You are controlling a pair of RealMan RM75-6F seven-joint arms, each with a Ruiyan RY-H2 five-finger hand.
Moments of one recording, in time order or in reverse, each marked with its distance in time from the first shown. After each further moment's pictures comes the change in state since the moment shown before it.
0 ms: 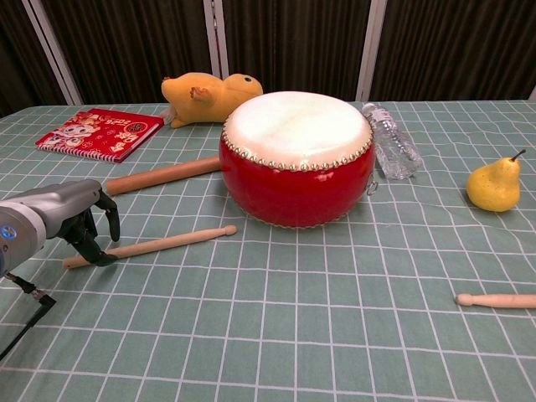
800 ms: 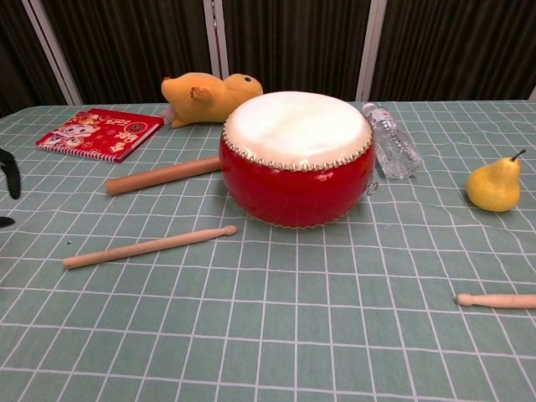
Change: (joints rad) left arm 0.198 0.360 0.056 -0.218 0.278 -0.049 -0.173; right arm 0.014 -0.011 -0.007 0.004 0.016 0.008 -0.039
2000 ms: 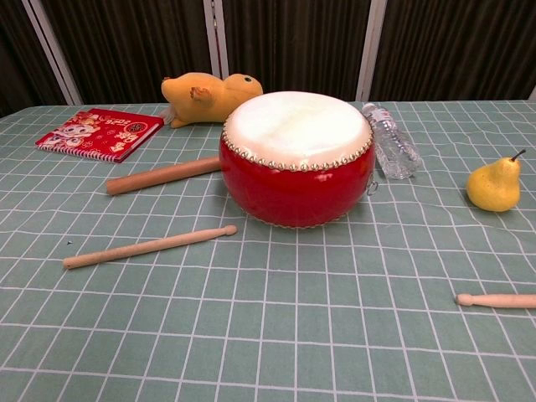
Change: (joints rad) left arm 0.344 0.291 0.305 0.164 0.670 0.361 -0.571; right arm 0.017 -0.022 -0.029 0.042 -0.001 0.075 0.006
